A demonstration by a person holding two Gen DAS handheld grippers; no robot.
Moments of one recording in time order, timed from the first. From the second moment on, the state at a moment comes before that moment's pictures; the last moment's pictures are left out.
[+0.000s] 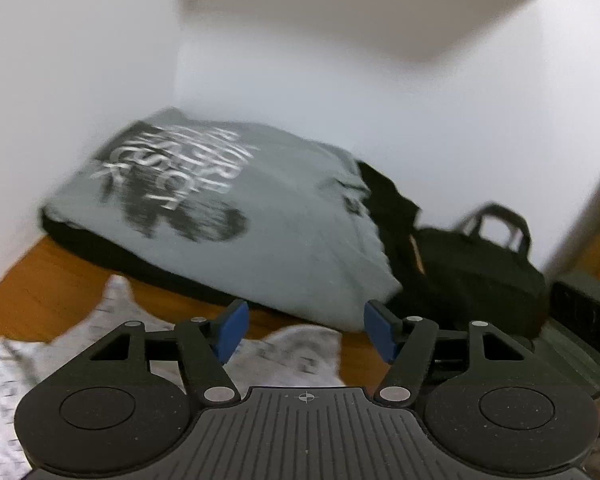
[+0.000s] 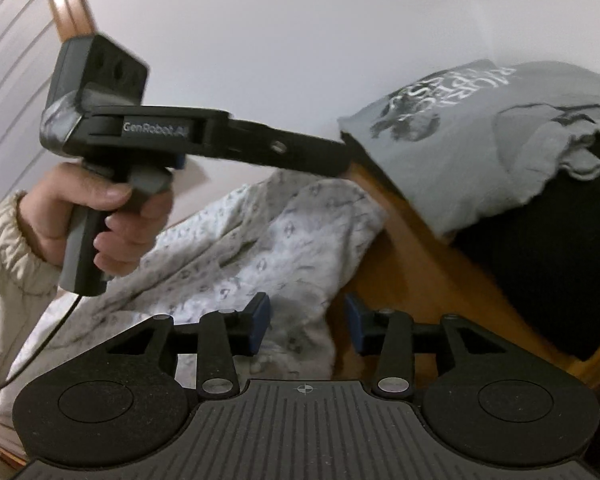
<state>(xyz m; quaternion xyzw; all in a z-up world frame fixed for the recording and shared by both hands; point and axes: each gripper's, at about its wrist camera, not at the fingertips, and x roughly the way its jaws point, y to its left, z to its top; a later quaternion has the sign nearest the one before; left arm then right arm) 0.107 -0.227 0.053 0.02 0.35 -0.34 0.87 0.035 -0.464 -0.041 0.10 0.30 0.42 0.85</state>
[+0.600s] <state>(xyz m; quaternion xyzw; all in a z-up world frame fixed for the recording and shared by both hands) 0.132 -0.203 0.050 -0.10 0.37 -0.30 0.87 0.014 -0.477 -0.041 0.04 0.28 0.44 0.85</state>
